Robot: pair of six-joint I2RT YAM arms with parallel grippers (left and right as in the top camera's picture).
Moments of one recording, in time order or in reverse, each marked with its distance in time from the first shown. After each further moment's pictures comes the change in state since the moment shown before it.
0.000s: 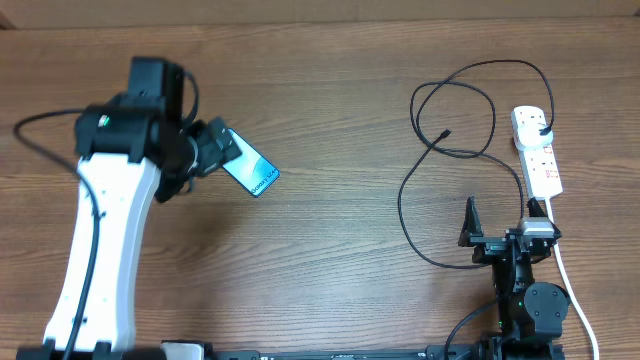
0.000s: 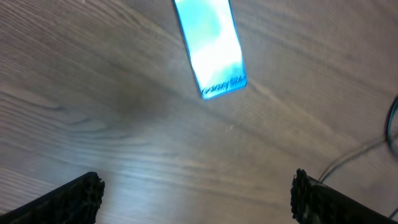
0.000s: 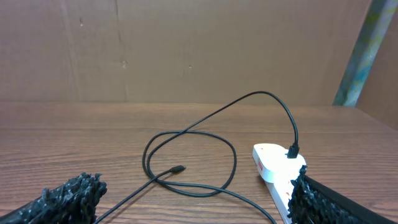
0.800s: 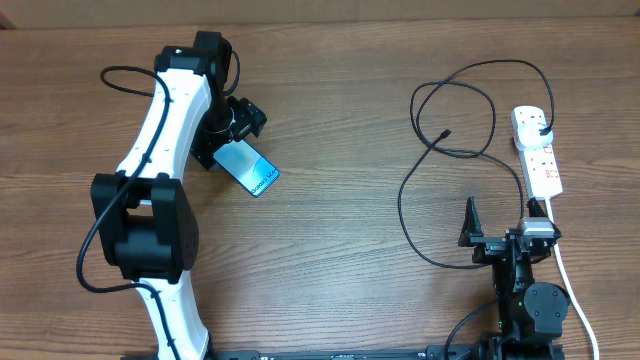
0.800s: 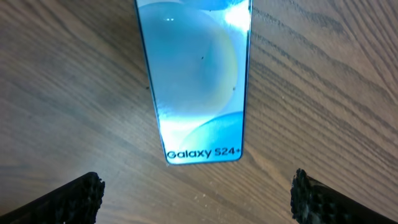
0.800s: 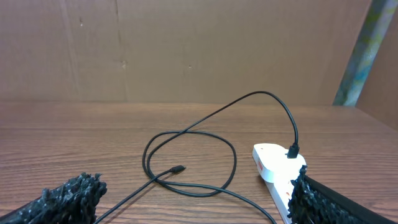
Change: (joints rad) left arm -0.008 0.555 0.217 0.067 0.047 -0.180; right arm 0.000 0.000 0.000 -0.001 0.000 0.000
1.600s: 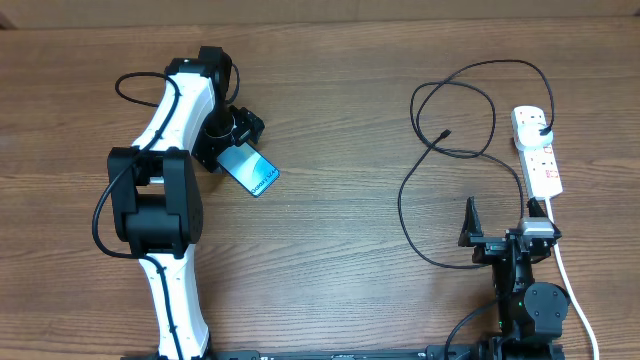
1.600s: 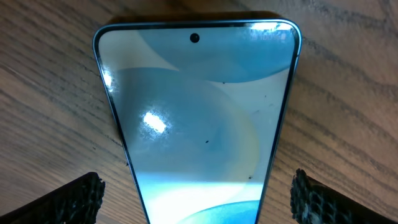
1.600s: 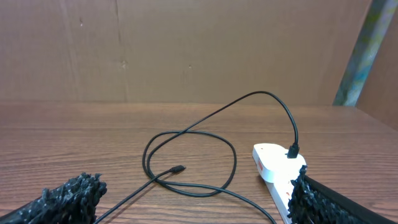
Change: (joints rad) left arm 0.031 0.167 0.001 0.112 0.004 0.000; right arm 0.000 0.000 0.000 0.001 0.000 0.000
